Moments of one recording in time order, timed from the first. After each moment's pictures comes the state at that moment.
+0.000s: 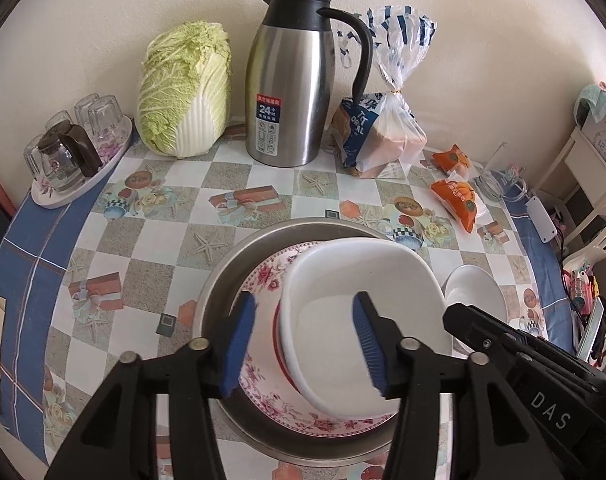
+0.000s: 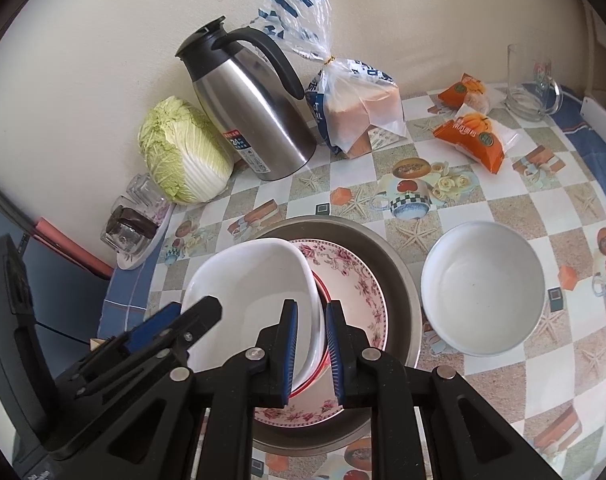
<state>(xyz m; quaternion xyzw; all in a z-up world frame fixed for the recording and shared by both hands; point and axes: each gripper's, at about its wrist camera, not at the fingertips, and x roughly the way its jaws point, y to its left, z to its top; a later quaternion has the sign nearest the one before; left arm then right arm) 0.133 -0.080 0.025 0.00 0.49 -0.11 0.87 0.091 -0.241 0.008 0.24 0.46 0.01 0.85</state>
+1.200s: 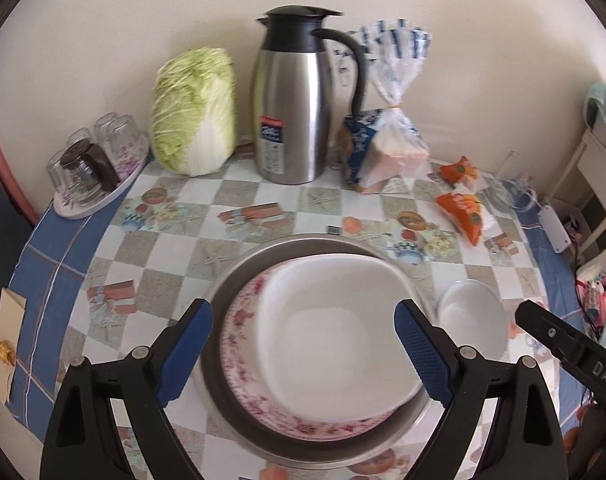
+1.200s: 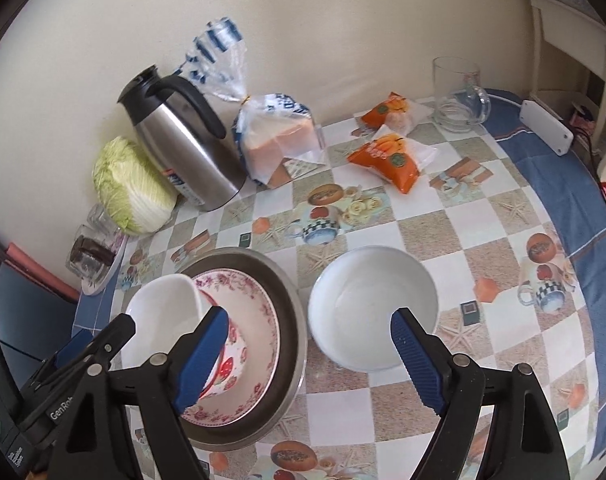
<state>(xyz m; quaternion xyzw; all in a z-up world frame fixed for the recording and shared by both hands) 0.121 -0.113 0.043 0.02 0.46 -0.08 0.88 0.063 -0.318 0.016 0.24 0.45 -0.07 0.86</state>
